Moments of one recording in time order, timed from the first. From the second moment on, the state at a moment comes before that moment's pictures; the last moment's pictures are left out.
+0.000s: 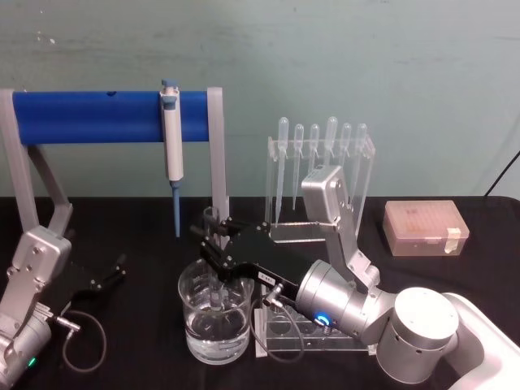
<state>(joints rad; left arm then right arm) -0.20 0.60 0.45 -1.41 -0.25 -0.12 0.03 0.41 0.24 -0.56 -1.38 0.41 -0.02 0.49</state>
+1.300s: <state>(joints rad) -0.20 0.60 0.45 -1.41 -0.25 -0.12 0.03 0.39 0.23 -0.56 -1.37 0.39 -0.02 0.49</state>
